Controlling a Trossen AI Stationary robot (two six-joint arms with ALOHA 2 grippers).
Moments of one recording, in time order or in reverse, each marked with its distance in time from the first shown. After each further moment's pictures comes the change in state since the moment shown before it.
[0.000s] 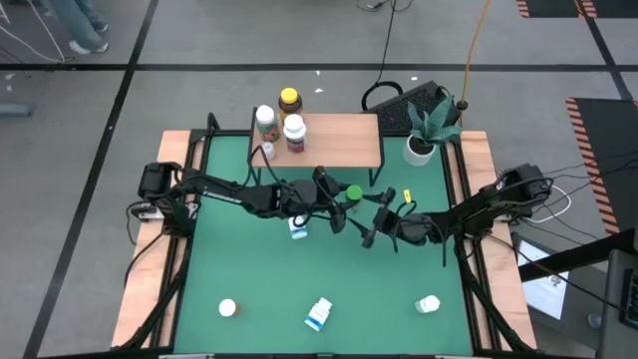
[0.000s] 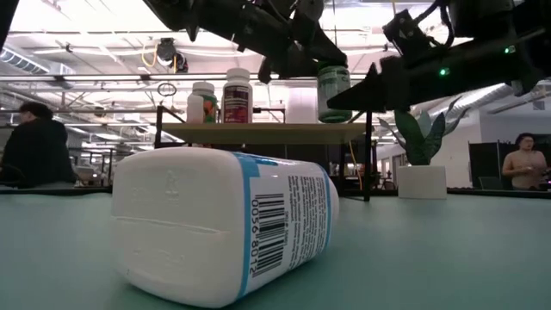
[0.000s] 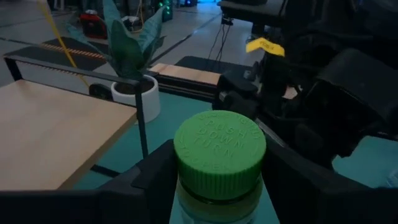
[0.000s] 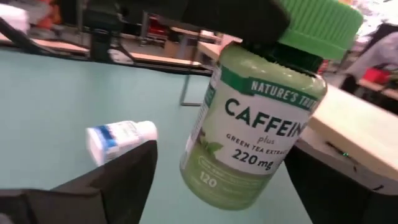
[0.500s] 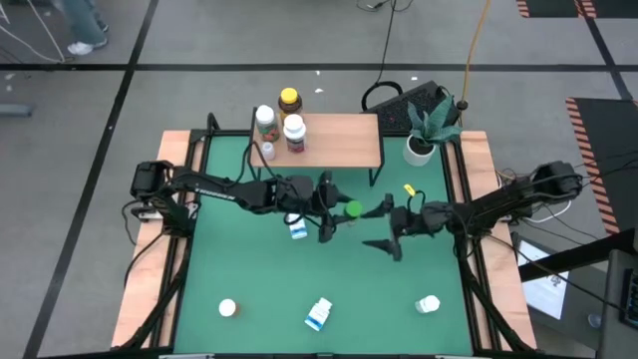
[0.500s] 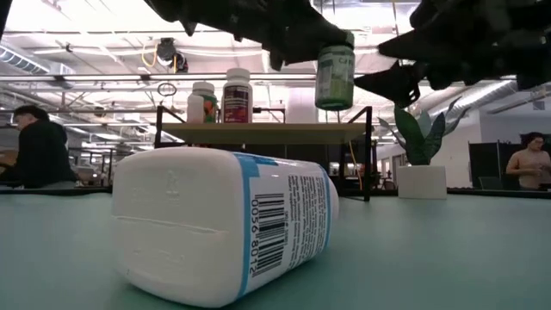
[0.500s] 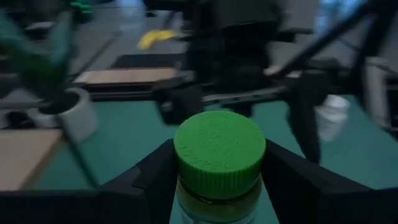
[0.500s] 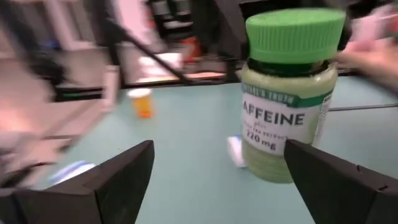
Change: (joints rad) left arm 0.004 -0.059 0.000 -0.084 0.354 0.160; right arm -0.082 -0.325 -0.131 -0.152 -0.626 0.278
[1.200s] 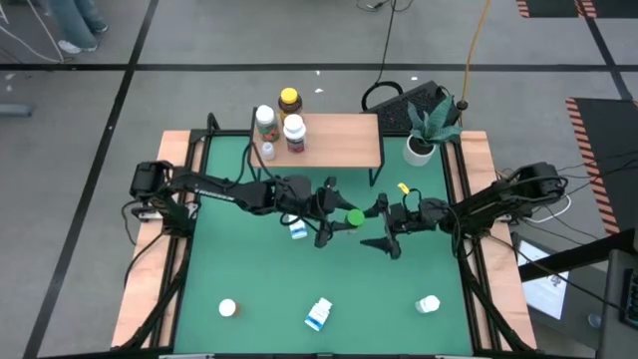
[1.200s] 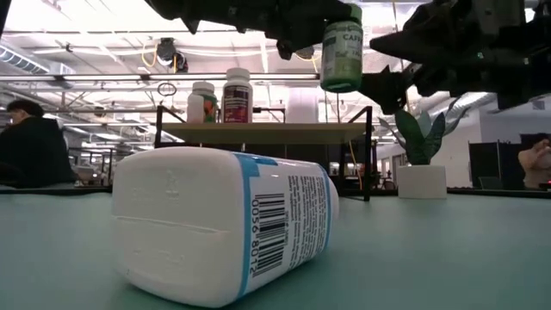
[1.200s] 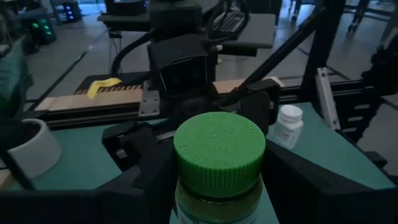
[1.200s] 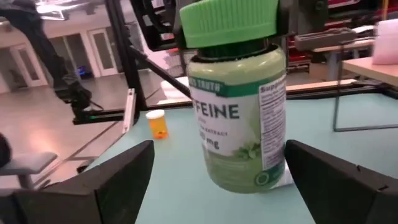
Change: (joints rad) left arm -0.011 -0.002 0.000 0.052 0.106 0.028; right arm -0.073 0.208 -0.023 0.349 -0.121 0.026
